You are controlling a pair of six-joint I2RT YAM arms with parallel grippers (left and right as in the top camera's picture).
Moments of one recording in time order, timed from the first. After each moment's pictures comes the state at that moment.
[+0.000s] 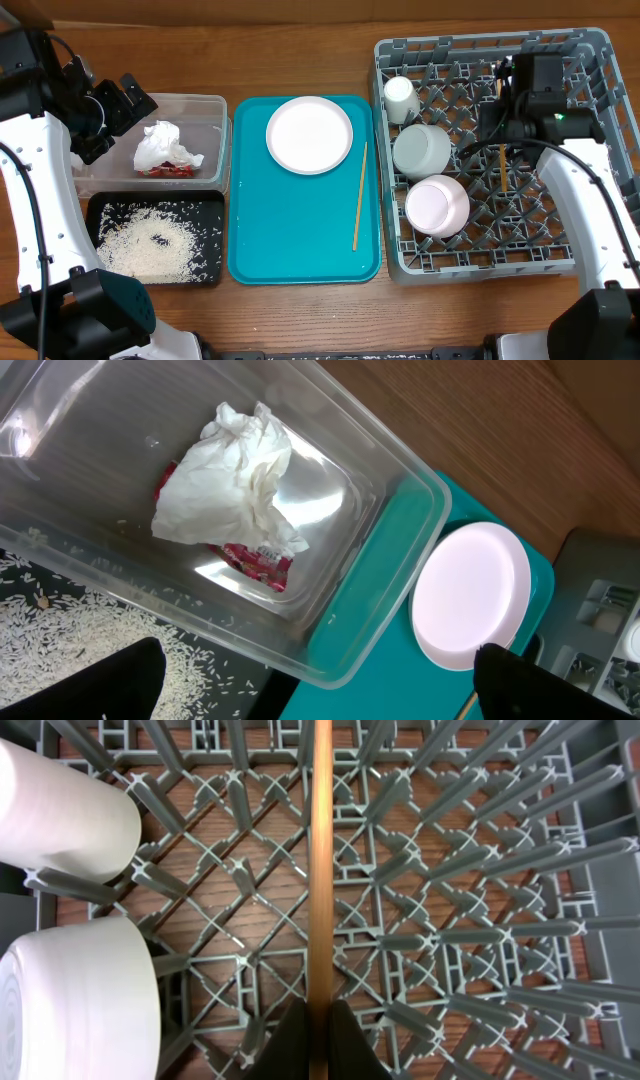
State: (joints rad) left arm 0.36 1.75 1.82 -1.26 0.28 -0.32; right arm 0.01 1.58 1.35 -0.77 0.14 -0.03
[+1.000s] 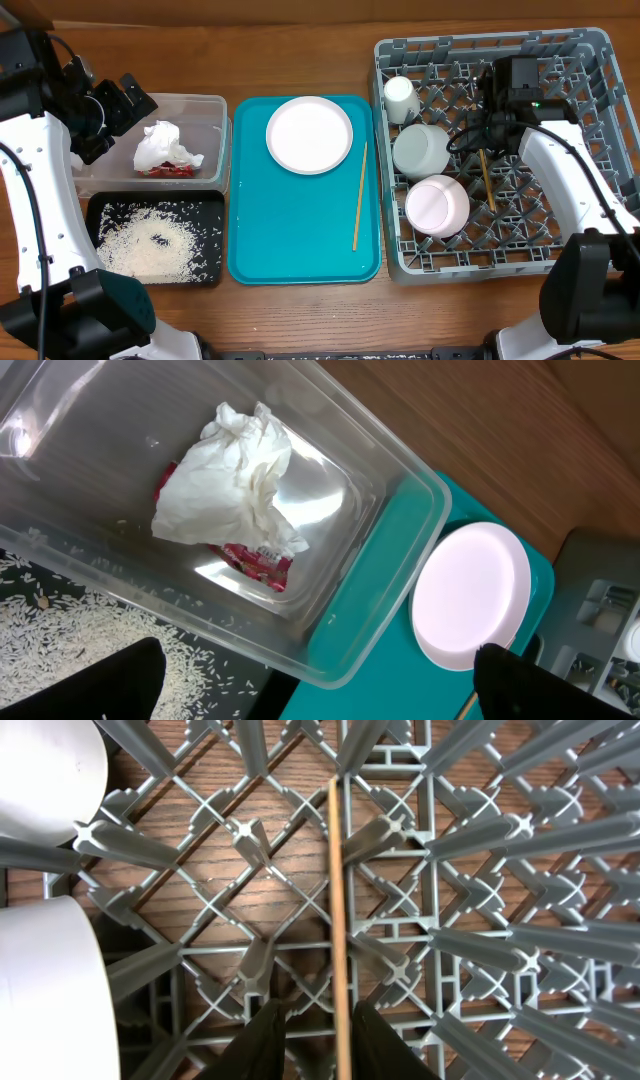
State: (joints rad) left arm 0.36 1.75 1.82 -1.26 0.28 -0.32; right arm 0.01 1.74 1.35 -0.74 0.10 -0.03
